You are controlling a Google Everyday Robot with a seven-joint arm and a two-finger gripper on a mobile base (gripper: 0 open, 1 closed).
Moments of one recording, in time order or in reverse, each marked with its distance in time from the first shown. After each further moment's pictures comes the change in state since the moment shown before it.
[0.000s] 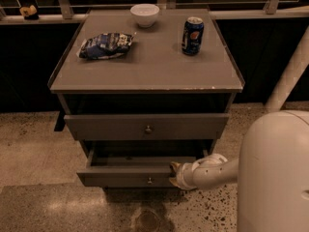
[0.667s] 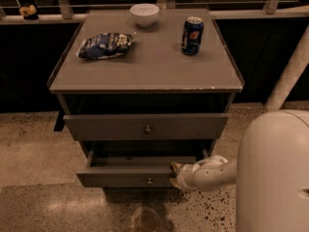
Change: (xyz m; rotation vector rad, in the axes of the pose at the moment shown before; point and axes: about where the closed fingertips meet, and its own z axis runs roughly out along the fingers) arm 0.009 0.011 -0.001 -0.010 0.008 -0.003
